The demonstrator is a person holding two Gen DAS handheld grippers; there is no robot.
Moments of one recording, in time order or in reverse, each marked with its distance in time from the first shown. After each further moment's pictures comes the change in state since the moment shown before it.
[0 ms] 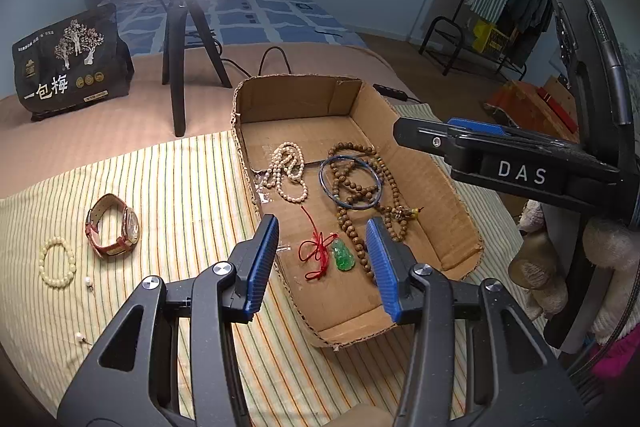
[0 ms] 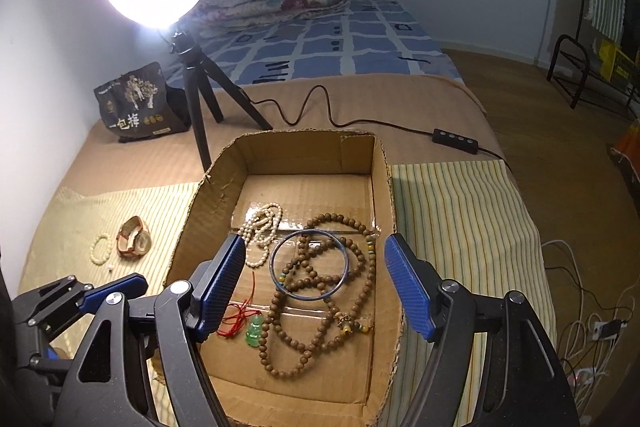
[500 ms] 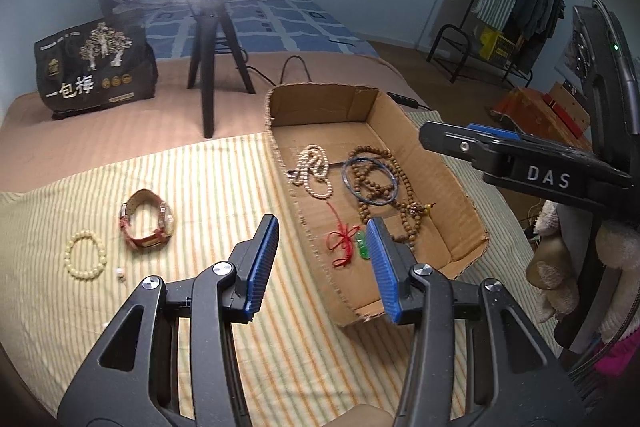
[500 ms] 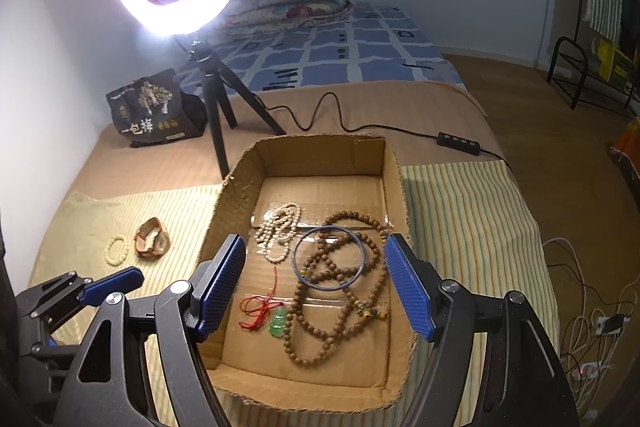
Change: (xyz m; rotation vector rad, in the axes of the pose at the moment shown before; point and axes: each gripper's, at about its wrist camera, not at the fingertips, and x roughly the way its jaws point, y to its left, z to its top) left arm -0.032 0.020 -0.008 -0.015 -0.029 0.033; right arm -0.018 0.015 -0.005 0.004 -0.024 0.019
